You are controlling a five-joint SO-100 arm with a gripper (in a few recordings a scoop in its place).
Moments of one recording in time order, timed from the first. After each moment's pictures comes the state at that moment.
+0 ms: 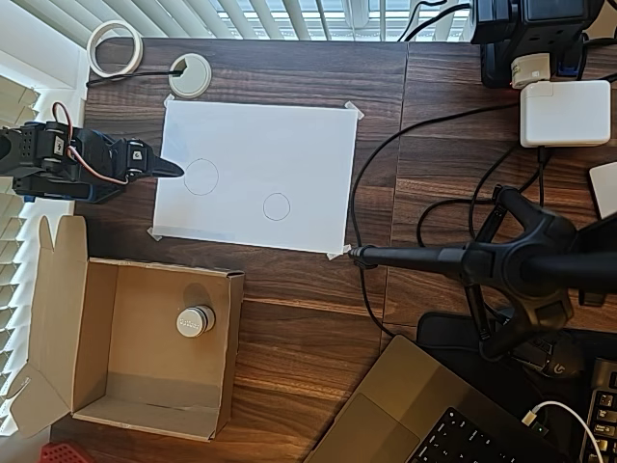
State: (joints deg) arm 0.1 192.0 175.1 70.8 -11.2
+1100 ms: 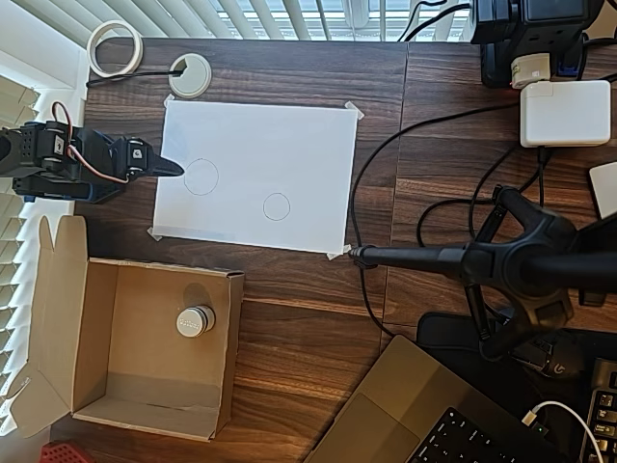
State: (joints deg) arm 0.1 192.0 176.0 68.9 -11.2
